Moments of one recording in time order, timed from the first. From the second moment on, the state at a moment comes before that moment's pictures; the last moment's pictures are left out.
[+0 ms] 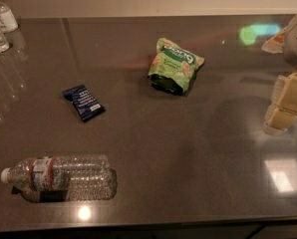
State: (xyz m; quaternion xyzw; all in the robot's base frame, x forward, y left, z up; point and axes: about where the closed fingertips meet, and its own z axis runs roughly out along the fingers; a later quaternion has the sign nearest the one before) arm 0.438 -0.217 0.976 -0.60 0.78 -0.03 0.16
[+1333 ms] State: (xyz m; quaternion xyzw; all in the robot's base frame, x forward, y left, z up) arm 0.412 -0.066 0.952 -0.72 0.67 0.02 0.17
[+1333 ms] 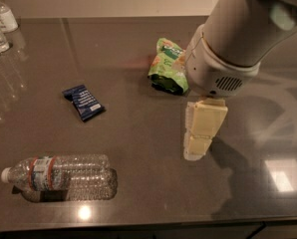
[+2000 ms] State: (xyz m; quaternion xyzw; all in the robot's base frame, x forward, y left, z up) arm 0.408 0.009 0.920 -0.75 0.65 0.05 0.12
